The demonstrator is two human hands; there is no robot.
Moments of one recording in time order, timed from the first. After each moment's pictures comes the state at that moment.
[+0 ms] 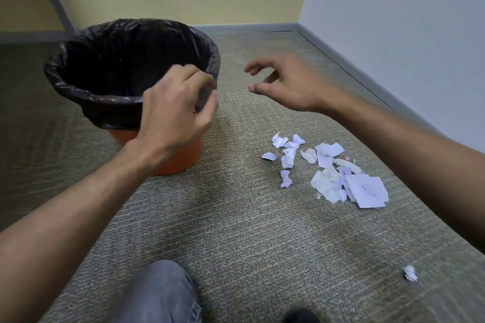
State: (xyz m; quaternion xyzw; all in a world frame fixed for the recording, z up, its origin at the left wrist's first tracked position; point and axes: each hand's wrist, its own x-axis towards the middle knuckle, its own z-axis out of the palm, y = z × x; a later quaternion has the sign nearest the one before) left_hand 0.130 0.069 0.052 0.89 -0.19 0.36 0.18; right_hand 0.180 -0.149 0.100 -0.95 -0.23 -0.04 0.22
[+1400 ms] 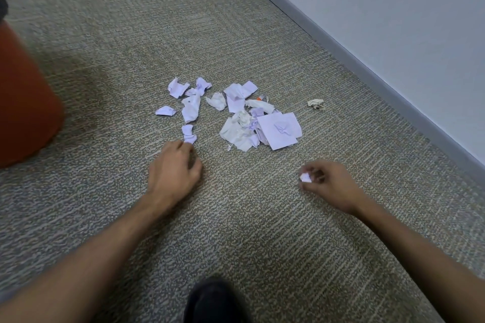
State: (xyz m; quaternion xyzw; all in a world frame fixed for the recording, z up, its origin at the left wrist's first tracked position) left_hand 0.104 -0.125 -0.162 0.97 -0.16 -0.03 0.20; right_hand -0.021 -0.441 -0.131 -0.93 0.15 0.11 0.30
